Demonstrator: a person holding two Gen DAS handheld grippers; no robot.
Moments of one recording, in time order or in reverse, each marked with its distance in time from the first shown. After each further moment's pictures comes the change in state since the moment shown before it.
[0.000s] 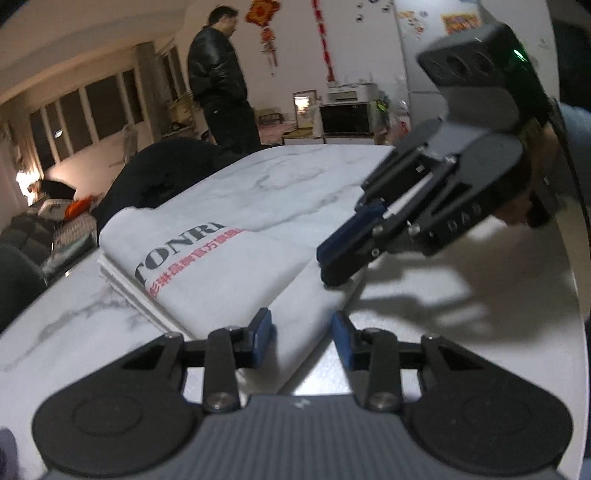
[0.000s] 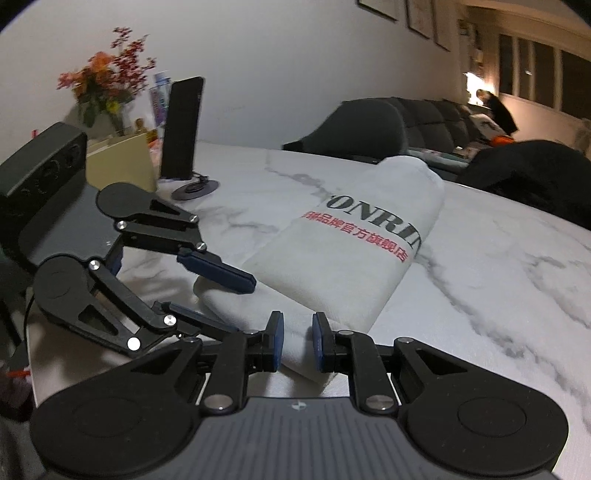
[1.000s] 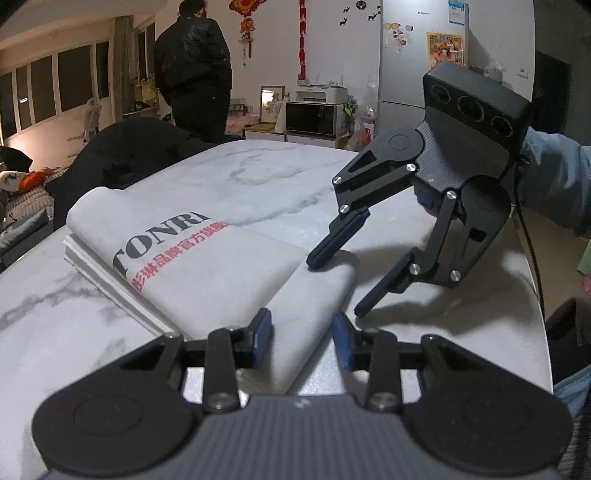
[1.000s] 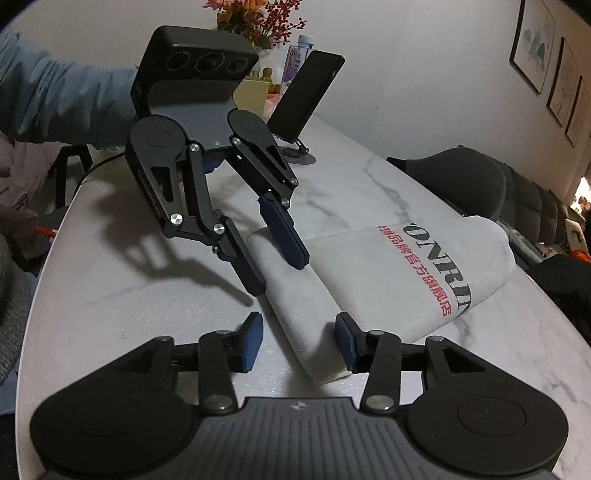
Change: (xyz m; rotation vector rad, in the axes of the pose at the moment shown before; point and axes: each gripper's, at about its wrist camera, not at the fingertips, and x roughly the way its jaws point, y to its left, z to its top) left arm 0.004 0.043 0.001 -0.092 0.012 -0.208; right arm 0.003 0.002 -0.007 -0.453 0.016 0.173
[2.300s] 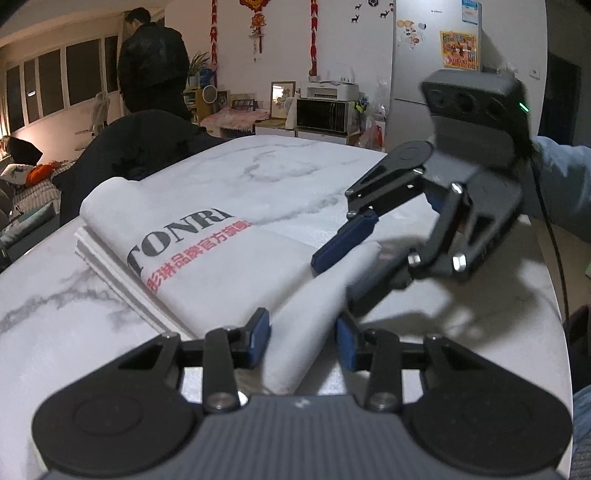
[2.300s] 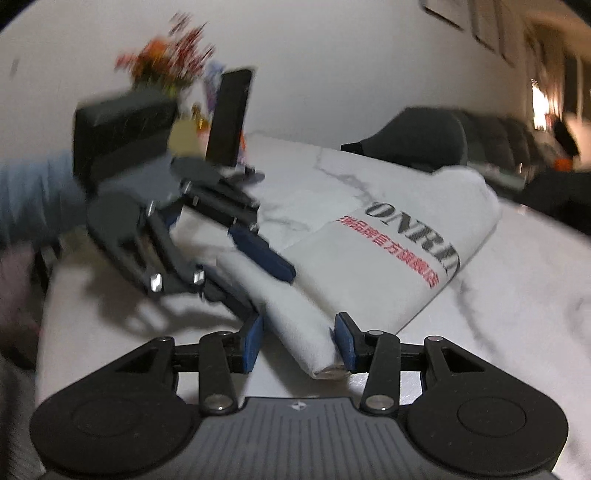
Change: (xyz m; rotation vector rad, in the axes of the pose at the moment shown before) left arm 0.006 0.012 0.003 -0.019 0.011 0.031; right arm 0.009 -0.010 0.004 0.261 -0.014 -0.052
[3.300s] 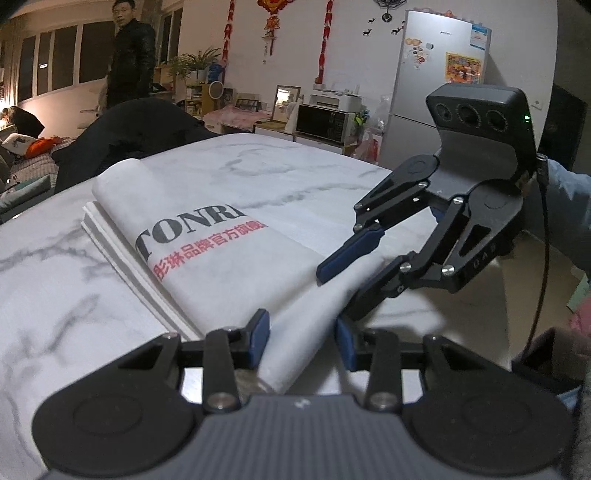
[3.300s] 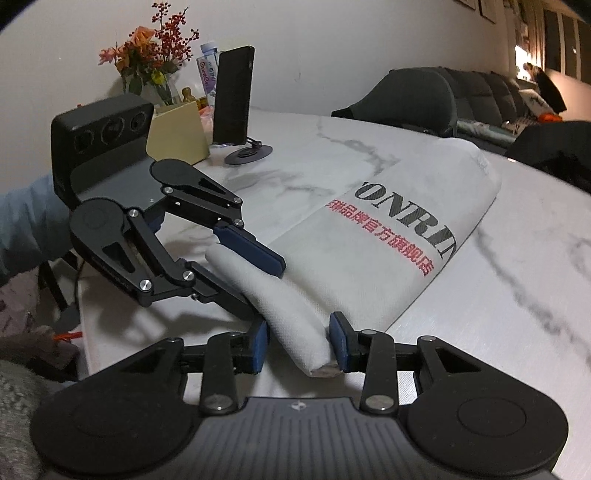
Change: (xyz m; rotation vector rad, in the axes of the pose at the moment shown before) left arm -0.034 -0.027 -0.021 -0.107 -0.023 -0.053; right arm -0.024 0.023 -0.006 0.213 0.088 0.044
